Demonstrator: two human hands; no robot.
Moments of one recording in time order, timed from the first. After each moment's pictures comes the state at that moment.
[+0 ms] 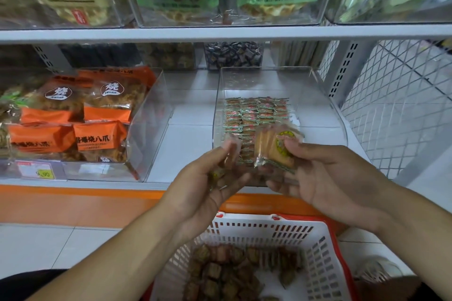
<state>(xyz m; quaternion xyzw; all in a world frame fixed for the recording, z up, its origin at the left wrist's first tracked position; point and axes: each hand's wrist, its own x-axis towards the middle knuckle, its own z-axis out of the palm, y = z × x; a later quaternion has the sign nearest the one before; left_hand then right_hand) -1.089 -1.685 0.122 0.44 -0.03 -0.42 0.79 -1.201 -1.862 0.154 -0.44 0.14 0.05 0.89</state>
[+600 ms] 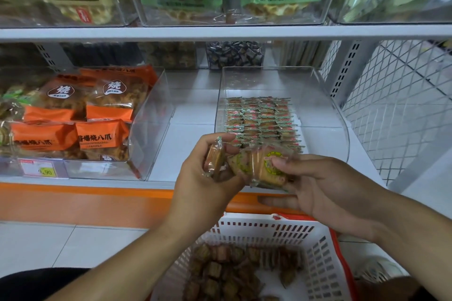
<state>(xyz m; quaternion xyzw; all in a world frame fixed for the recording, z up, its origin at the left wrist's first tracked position) -1.101 -1.679 0.117 0.67 -0.25 -0.14 0.68 -1.203 -1.855 0.144 -0.50 0.16 0.08 0.85</state>
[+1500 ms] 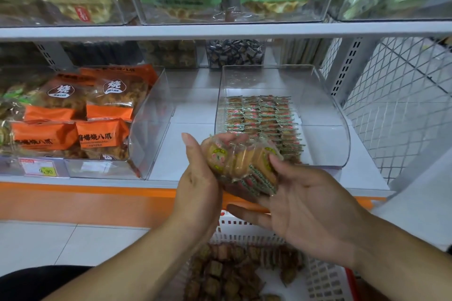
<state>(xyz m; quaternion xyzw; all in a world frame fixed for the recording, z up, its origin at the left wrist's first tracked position) -1.105 -1.687 0.111 0.61 -0.15 -0.19 0.76 -1.207 -1.817 0.134 -0.35 0.09 0.09 0.93</state>
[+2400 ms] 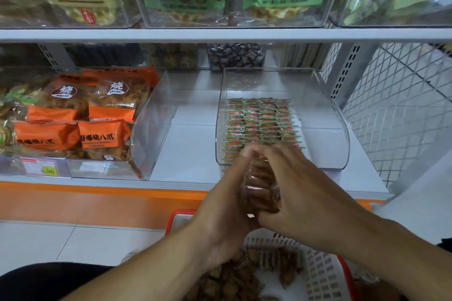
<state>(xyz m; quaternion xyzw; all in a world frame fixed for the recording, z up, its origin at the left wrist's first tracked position) -1.128 -1.696 0.121 0.48 -0.09 -0.49 0.72 -1.207 -1.828 0.140 -0.97 0.02 -0.08 0.21</state>
